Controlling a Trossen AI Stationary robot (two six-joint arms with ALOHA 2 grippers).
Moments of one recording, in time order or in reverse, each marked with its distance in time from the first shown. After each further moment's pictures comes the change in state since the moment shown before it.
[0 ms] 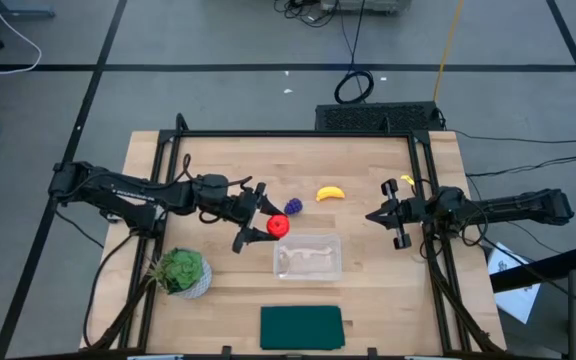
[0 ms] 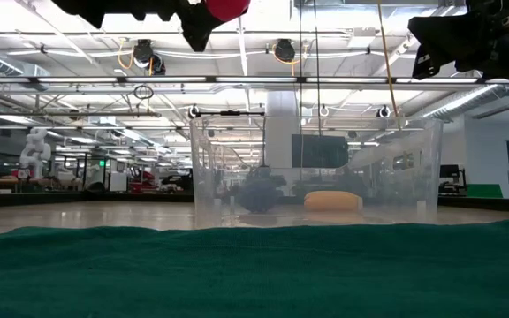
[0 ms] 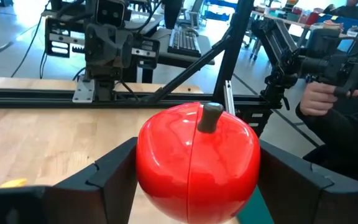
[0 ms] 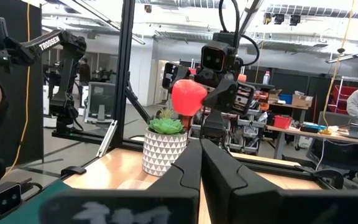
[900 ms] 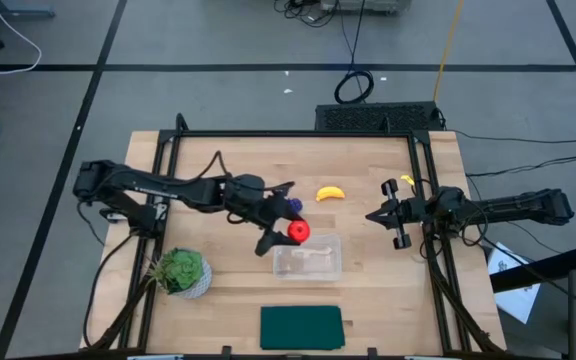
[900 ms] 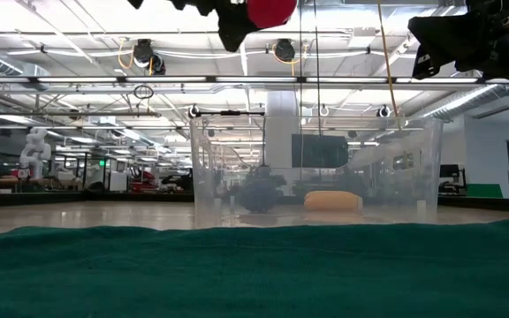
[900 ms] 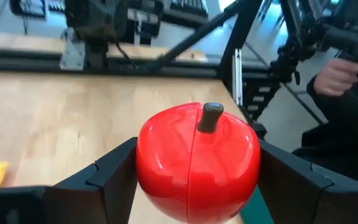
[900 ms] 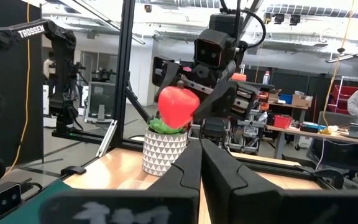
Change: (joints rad) left arm -0.015 0.235 0.340 -0.336 0.007 0.002; right arm 0.000 0.000 0.000 0.000 0.000 0.000
